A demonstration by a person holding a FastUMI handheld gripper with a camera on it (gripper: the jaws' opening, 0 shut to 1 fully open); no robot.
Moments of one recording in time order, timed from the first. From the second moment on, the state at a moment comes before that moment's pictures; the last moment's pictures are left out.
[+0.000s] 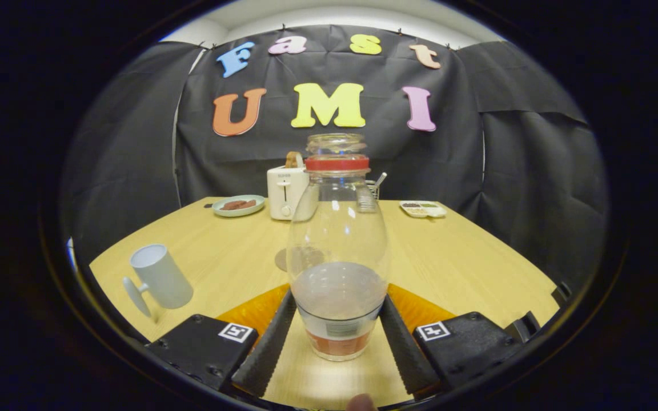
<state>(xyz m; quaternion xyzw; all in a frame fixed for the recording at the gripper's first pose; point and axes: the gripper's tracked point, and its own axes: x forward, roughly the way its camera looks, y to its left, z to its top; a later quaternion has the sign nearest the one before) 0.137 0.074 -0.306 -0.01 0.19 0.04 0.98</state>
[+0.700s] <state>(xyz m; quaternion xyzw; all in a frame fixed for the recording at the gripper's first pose) 0.141 0.099 -0.261 -0.09 0.16 0.06 0.98</state>
